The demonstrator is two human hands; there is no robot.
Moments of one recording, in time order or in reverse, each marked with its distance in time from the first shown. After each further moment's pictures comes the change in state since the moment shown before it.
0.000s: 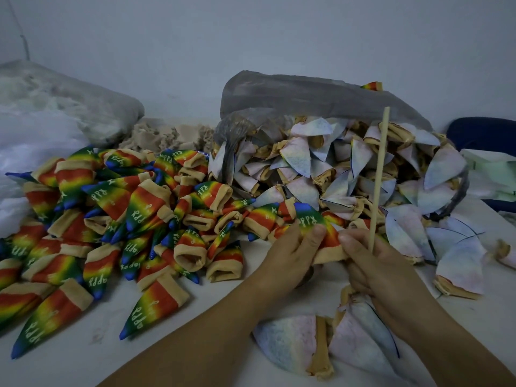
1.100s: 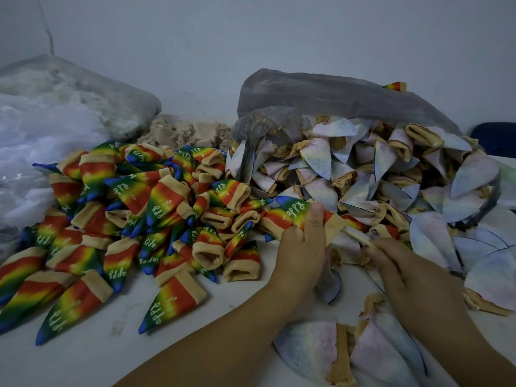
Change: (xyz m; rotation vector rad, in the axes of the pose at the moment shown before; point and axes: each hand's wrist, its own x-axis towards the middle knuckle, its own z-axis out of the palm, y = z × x) left_hand 0.008 0.006 0.002 -0.133 0.381 -0.134; right_hand 0.001 0.009 -0.011 -0.979 0.205 -0.494
